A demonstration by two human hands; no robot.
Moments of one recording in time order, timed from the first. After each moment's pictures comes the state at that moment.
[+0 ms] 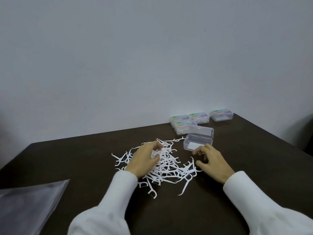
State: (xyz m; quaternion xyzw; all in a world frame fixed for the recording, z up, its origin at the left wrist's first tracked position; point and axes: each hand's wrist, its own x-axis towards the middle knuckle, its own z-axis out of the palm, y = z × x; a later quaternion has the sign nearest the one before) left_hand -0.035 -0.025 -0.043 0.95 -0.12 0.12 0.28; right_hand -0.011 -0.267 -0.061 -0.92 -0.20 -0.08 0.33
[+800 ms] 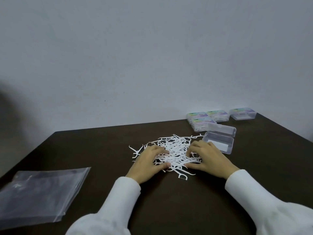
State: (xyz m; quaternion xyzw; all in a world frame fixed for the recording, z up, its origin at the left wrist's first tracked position) left_hand -0.063 0.017 -0.066 0.95 -0.11 0.11 0.28; right_hand -0.002 -0.212 -0.052 -0.91 -0.38 -0.12 0.12
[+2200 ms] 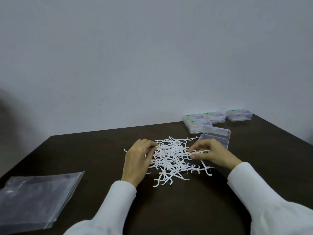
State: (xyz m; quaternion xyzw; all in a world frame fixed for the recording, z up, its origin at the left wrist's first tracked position) left_hand -0.065 0.005 -0.053 0.90 -0.07 0.38 0.23; right_hand 0.018 -0.236 -0.042 -0.85 -0.28 0.05 0.44
